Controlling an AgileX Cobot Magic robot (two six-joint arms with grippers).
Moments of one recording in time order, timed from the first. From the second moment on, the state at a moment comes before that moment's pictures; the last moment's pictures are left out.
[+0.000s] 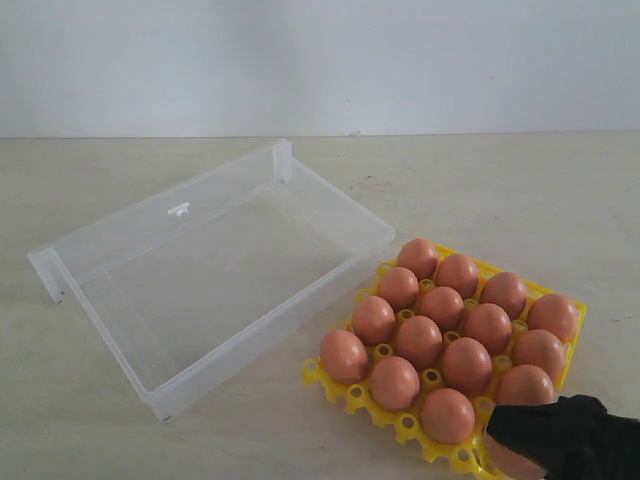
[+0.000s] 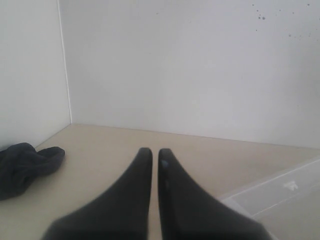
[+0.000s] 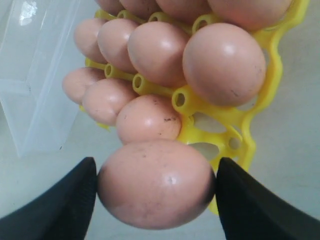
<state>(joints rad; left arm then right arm) 0.24 0.00 0.00 -0.13 0.06 0.14 0.23 0.93 0.00 -1.05 -0.37 1.90</state>
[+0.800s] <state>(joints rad) 0.24 0.00 0.00 -0.13 0.06 0.14 0.23 0.93 0.00 -0.94 -0.32 1.86</state>
